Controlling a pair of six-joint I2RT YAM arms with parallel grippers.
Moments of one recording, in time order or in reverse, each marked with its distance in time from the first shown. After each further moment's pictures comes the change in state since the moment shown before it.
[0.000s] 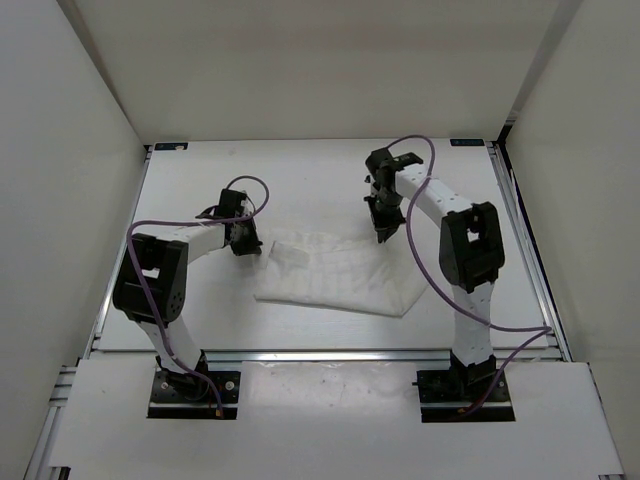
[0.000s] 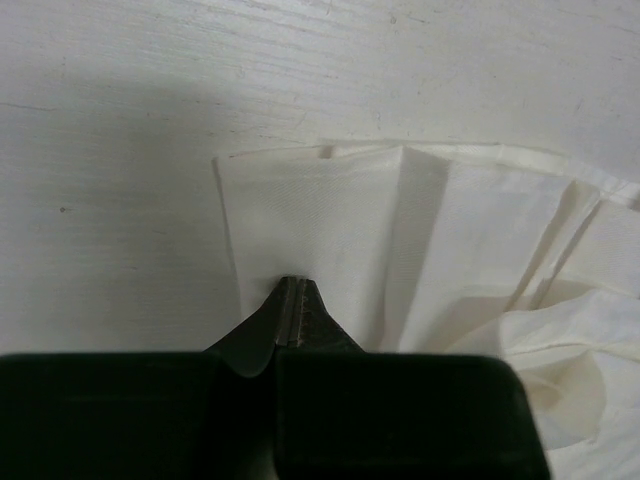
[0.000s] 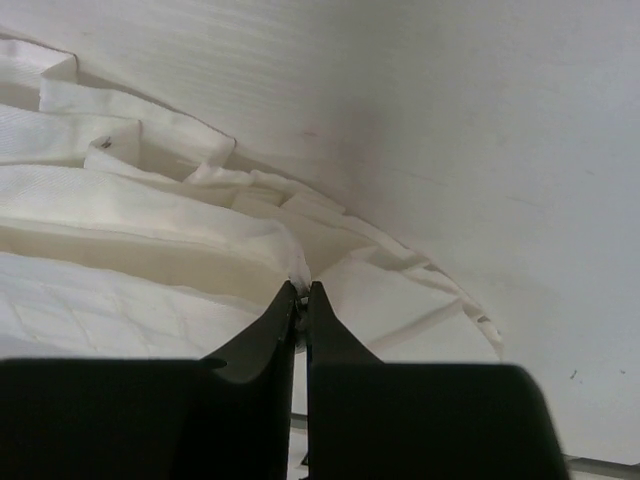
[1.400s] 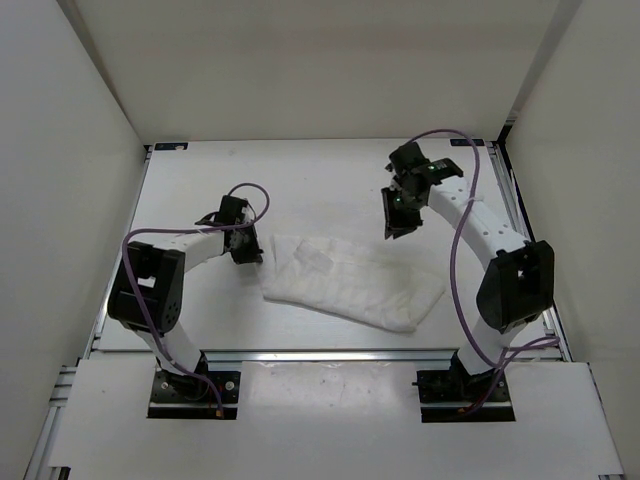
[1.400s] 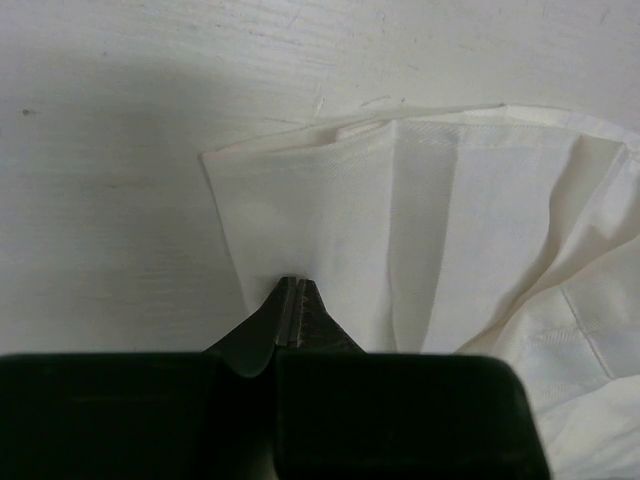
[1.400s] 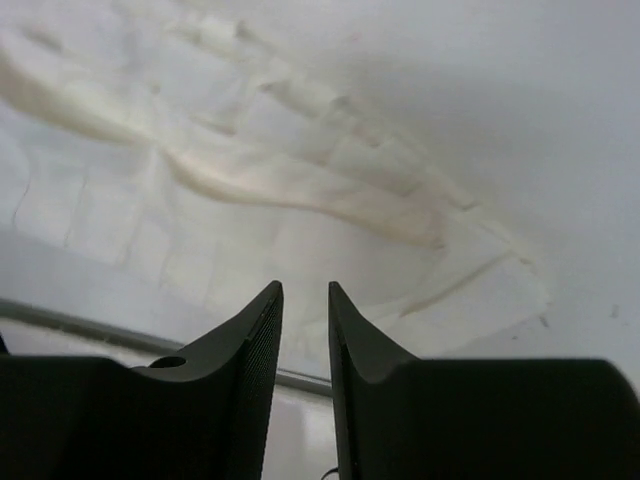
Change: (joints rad) left arm -0.027 -0.066 -0.065 -0.022 0.014 -0.019; right arm -0.043 -0.397 -0.234 0.072 -0.013 0.106
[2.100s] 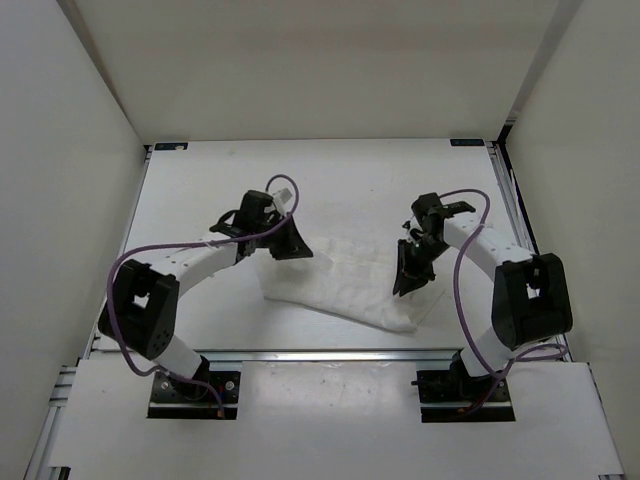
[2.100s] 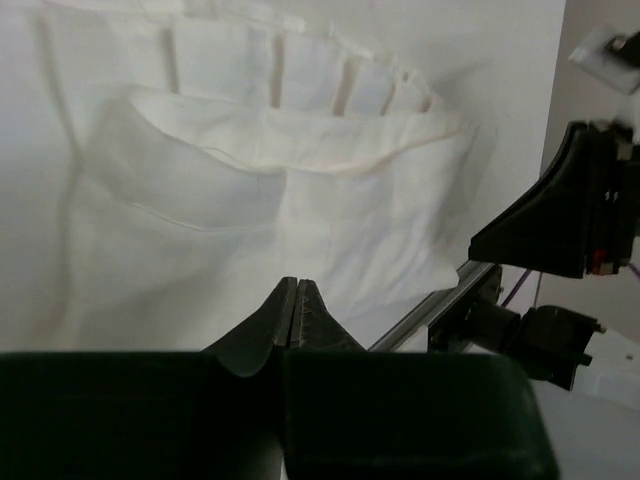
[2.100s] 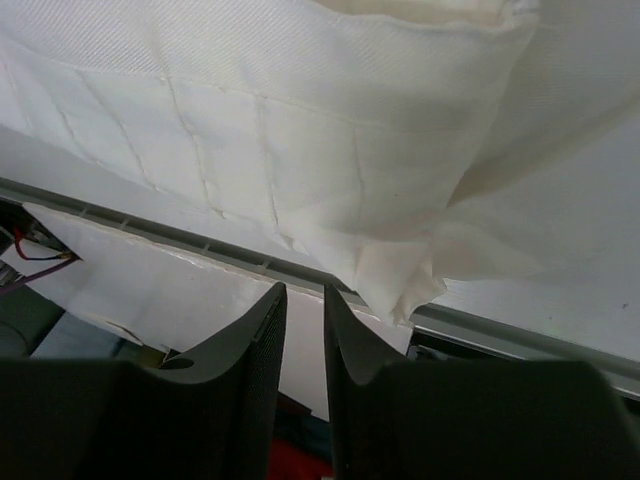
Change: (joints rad) left arm -0.154 -0.156 0.021 0.113 0.384 -0.167; right arm -0.079 -0.125 -0.467 0.019 -0.319 0.060
